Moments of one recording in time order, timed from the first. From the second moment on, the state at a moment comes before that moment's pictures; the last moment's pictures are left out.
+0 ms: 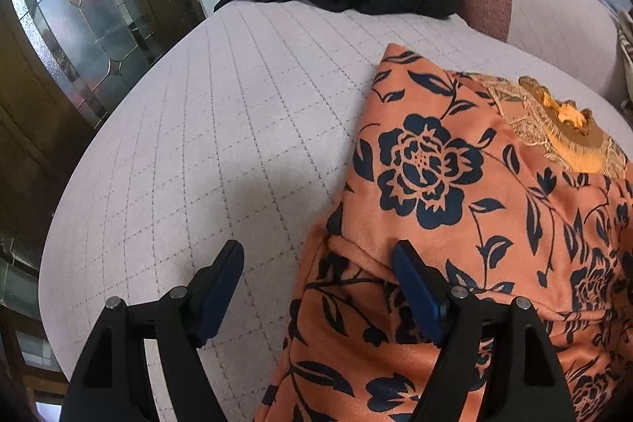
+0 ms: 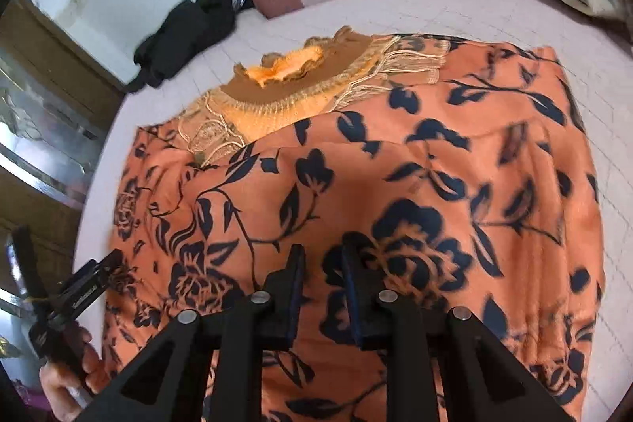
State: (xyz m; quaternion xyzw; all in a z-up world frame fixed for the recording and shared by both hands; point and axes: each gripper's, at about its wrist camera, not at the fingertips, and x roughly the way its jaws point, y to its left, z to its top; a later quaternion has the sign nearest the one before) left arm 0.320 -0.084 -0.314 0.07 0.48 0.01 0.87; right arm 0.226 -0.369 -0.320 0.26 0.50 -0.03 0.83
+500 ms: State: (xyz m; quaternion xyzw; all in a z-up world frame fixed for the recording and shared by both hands) left arm 0.314 -0.133 -0.324 0.10 0.48 -0.05 0.87; right arm 0.218 -0.410 -0.318 0.30 0.45 -0.08 0.84
